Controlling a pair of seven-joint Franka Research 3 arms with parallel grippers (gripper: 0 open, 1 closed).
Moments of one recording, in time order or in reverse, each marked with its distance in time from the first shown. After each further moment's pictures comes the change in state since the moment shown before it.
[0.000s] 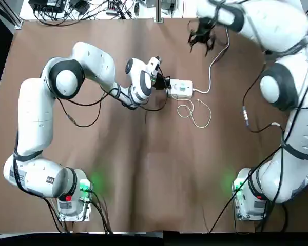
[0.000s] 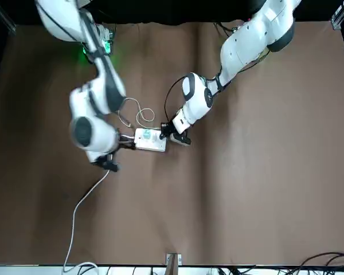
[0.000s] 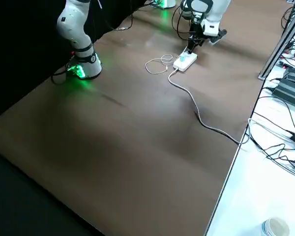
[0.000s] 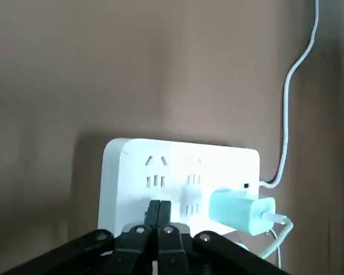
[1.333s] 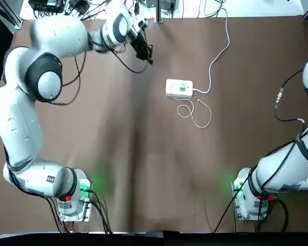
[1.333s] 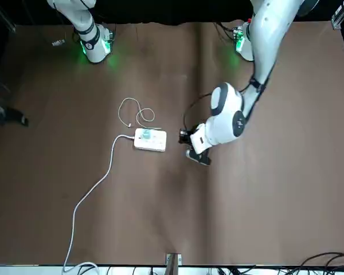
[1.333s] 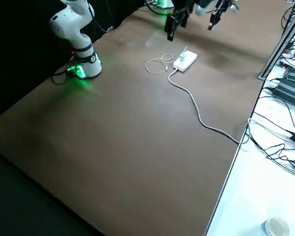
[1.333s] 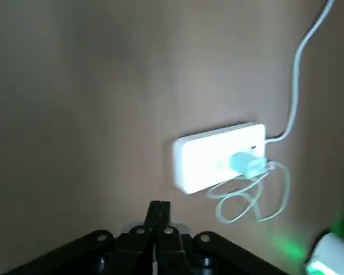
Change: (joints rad) left arm 0.034 -0.379 0.371 0.170 0.285 -0.997 -0.167; right arm -0.447 -0.246 -0.002 0.318 -0.132 -0.488 -0.551
